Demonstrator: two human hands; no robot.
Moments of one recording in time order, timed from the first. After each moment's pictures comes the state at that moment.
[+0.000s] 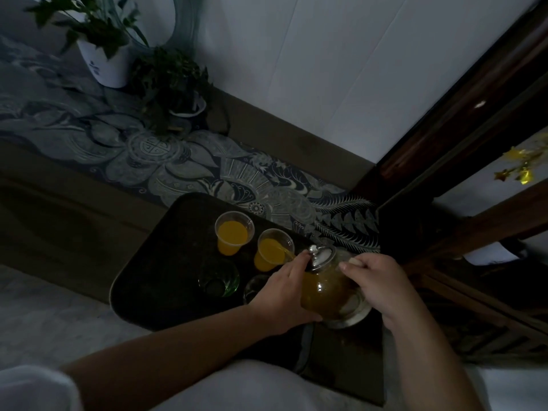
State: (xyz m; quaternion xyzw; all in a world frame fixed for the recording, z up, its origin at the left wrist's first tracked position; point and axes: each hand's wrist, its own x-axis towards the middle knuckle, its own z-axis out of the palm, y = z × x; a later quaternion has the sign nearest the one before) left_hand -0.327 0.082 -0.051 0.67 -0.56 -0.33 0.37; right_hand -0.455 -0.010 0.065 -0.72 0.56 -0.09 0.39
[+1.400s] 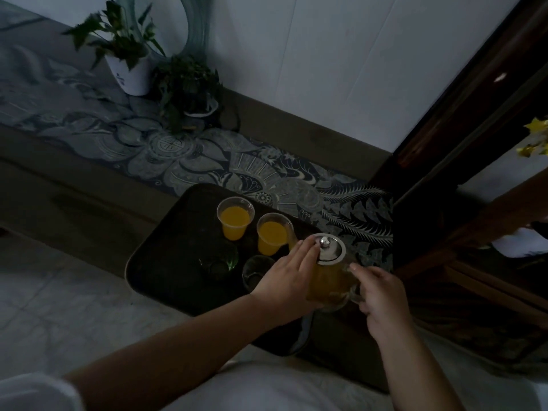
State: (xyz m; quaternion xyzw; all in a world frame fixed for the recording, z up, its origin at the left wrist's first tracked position) left_hand -0.373 0.087 -0.040 0.71 -0.63 -0.17 0.26; right_hand -0.515 0.001 0.018 -0.52 0.58 -0.25 0.57
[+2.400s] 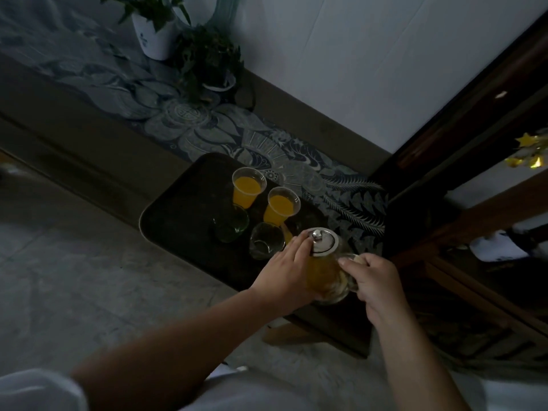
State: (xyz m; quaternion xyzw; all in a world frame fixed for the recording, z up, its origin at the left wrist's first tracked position) left_hand -0.407 0.147 -0.054 0.74 -0.55 -0.20 0.33; right_hand -0.531 0.049 0.027 -0.66 0.55 -0.18 0.48
